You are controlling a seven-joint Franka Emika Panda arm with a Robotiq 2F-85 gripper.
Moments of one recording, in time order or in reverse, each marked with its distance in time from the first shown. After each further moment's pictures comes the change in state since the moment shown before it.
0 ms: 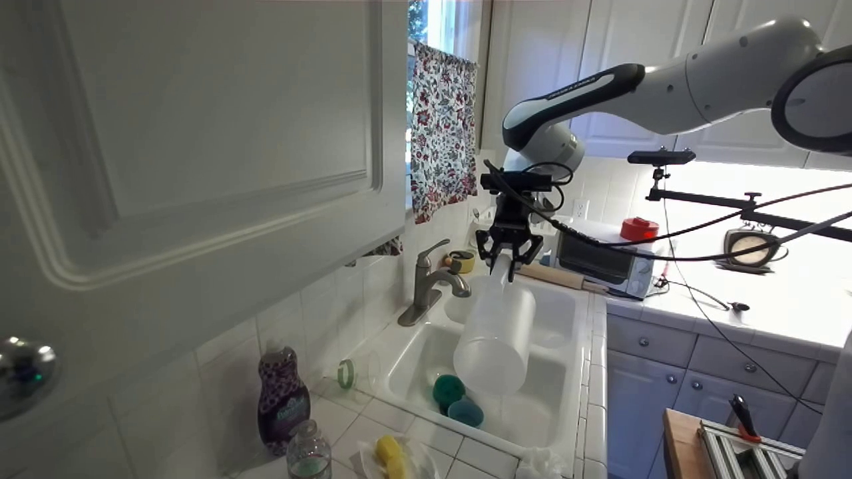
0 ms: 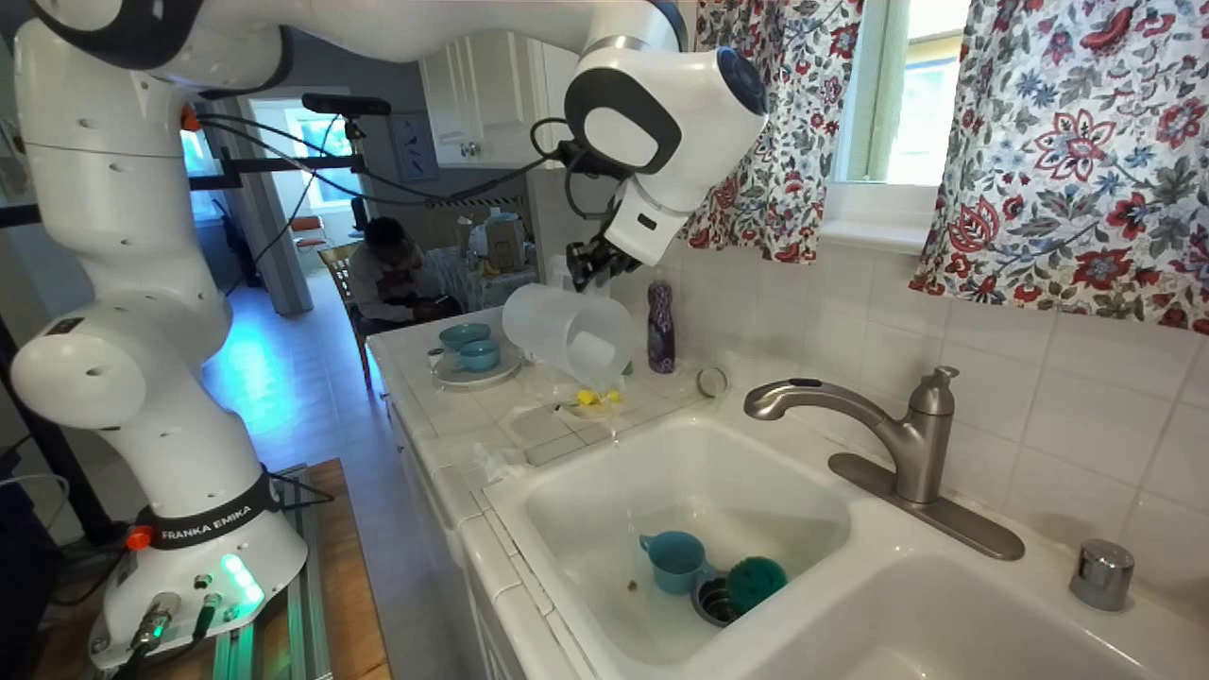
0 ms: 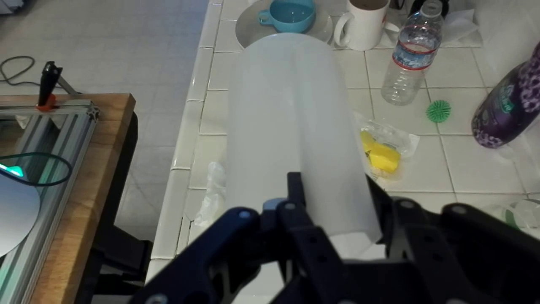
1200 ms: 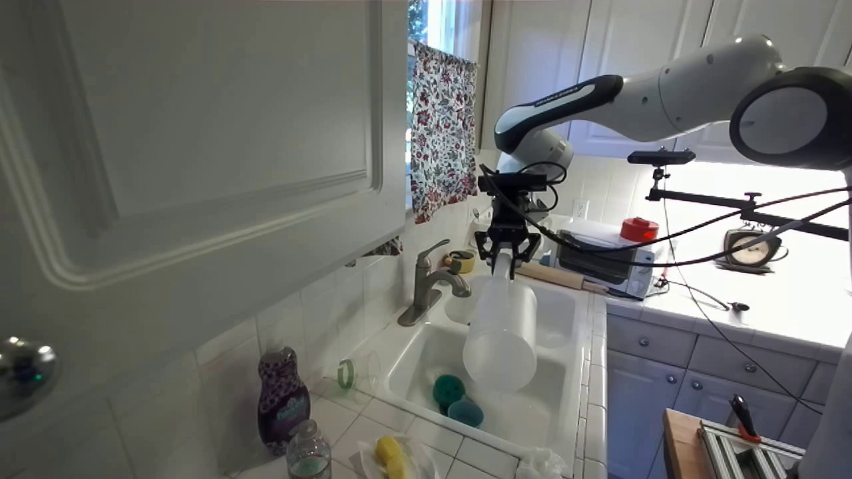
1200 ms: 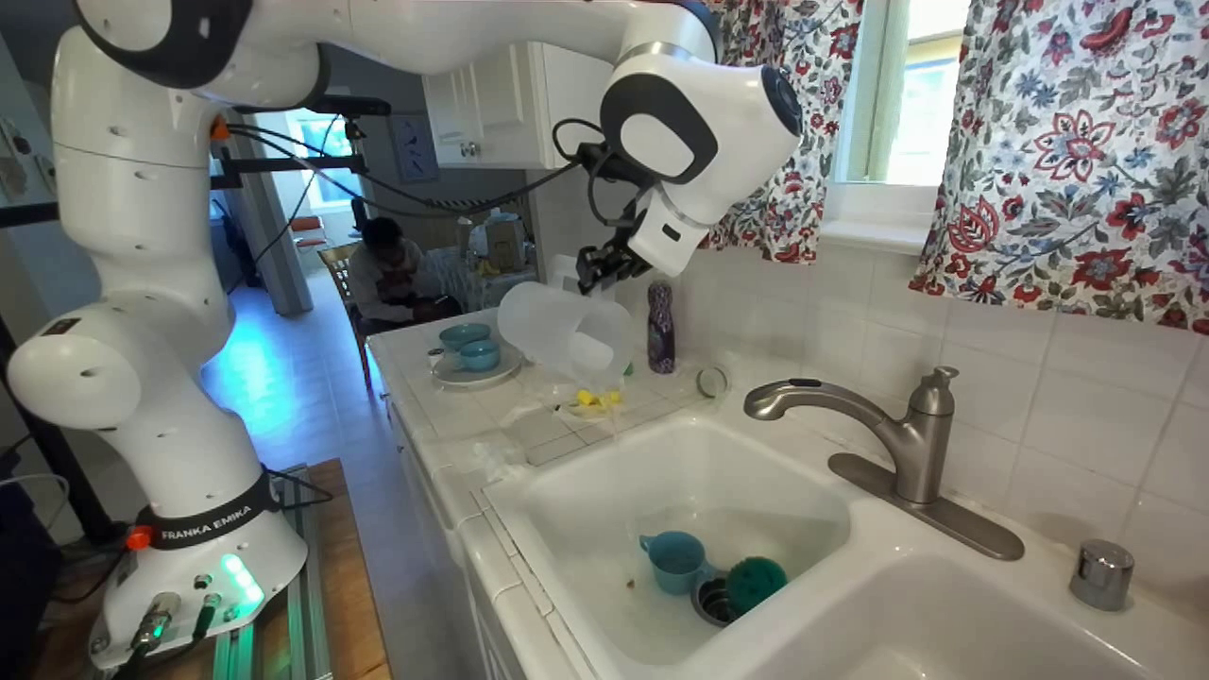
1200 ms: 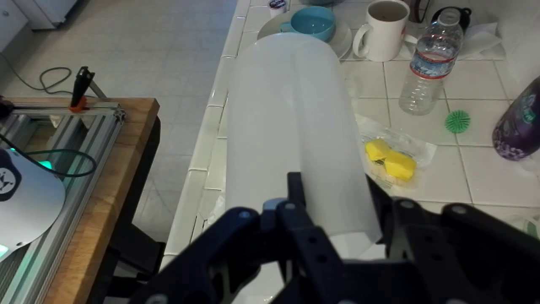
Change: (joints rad) arm -0.032 0.107 -0.007 0.126 0.006 -0.131 -0.030
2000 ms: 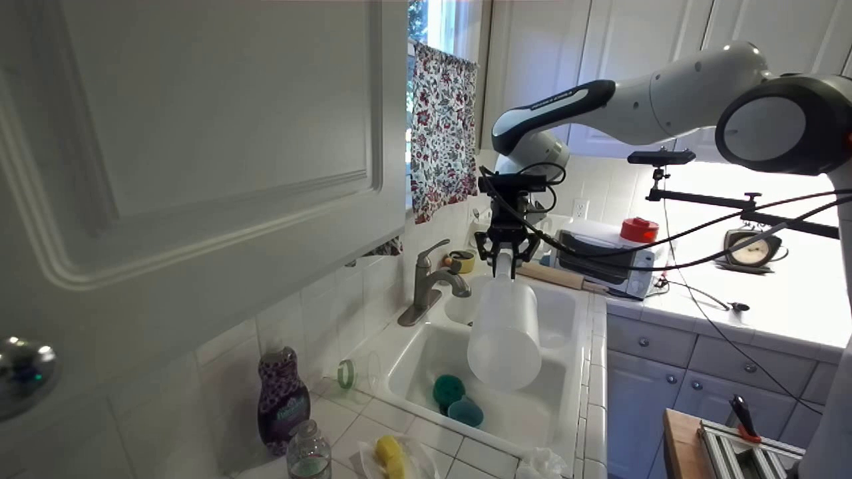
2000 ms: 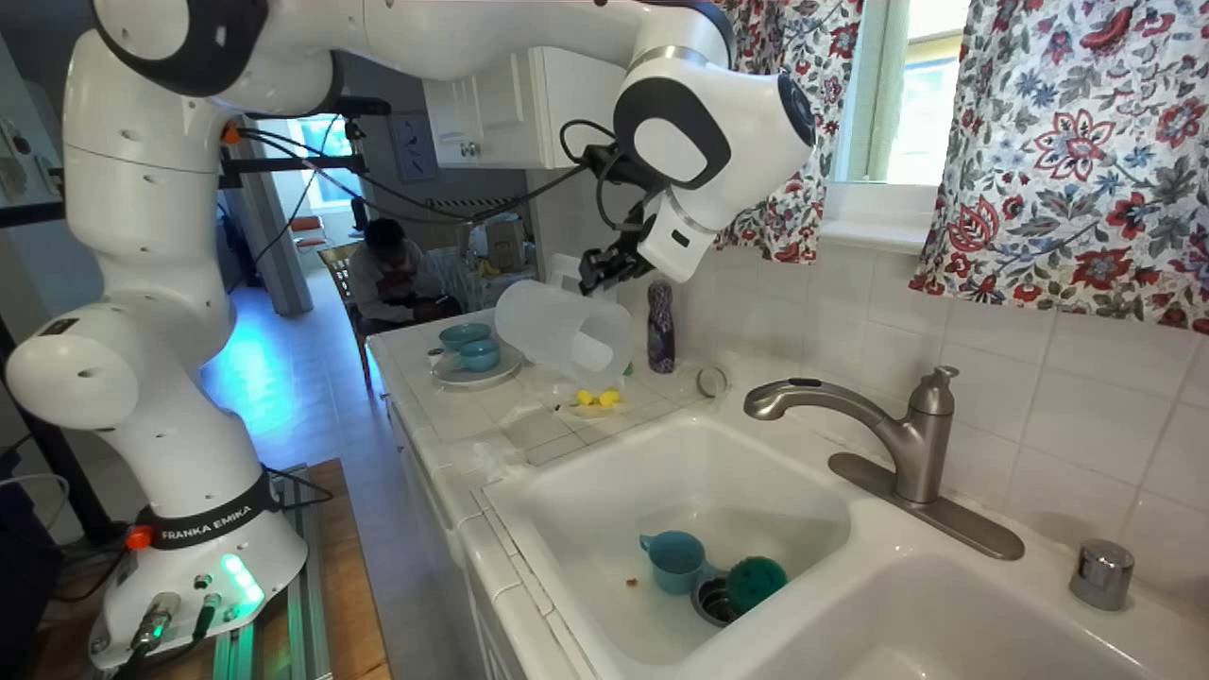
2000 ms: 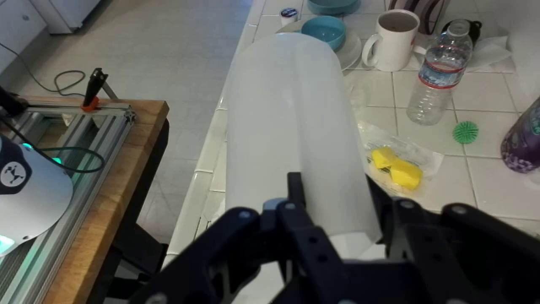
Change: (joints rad) arm -0.013 0.042 -0.001 0.047 0.005 -0.050 -0.032
